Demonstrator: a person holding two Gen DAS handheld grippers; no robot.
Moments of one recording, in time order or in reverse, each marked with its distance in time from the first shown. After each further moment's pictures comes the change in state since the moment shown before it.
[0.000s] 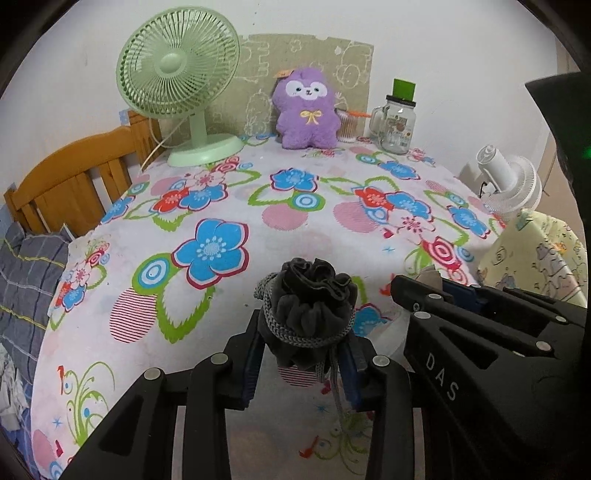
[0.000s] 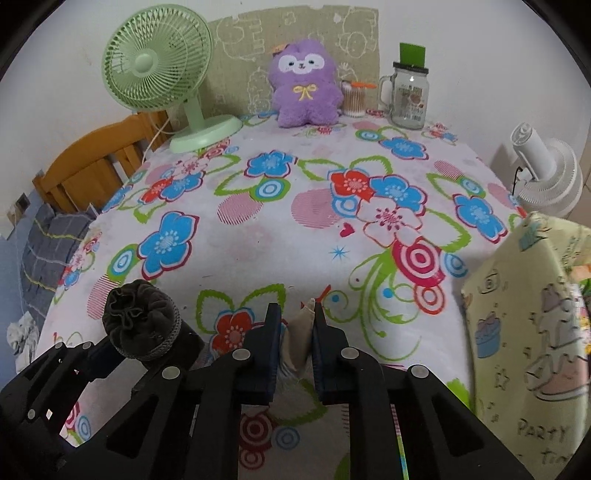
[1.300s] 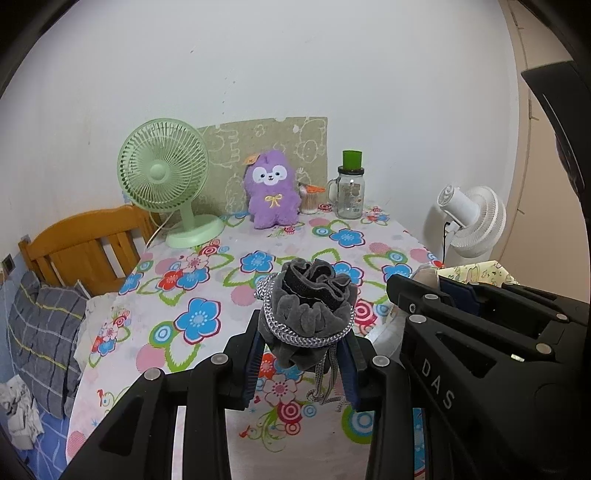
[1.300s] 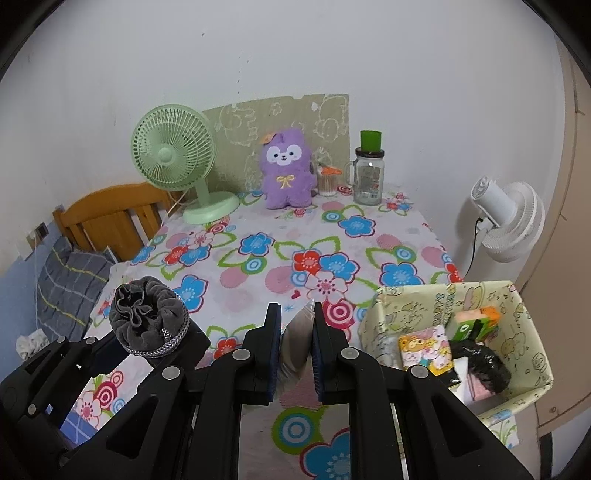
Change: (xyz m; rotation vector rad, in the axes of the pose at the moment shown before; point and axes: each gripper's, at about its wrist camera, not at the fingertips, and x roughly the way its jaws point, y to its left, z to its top) left arm -0.111 -0.078 0.026 0.073 -0.203 0.014; right arm -0.142 -0.051 0.011 -0.016 -0.220 0.004
